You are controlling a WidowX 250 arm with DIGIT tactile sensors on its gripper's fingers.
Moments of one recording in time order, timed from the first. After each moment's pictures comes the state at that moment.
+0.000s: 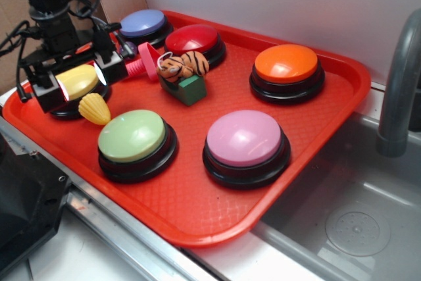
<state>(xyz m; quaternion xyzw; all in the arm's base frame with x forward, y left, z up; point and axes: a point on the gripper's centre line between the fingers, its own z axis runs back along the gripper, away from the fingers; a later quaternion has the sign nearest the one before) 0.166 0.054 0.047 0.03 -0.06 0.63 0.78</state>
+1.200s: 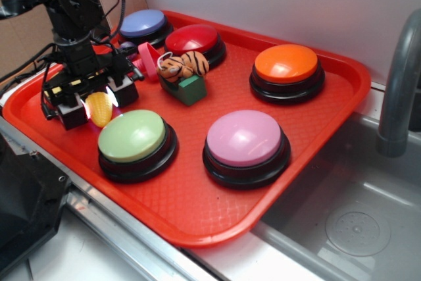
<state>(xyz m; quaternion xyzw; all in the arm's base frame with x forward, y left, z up) 0.170 0.054 0.017 0.03 -0.03 0.63 0.77</state>
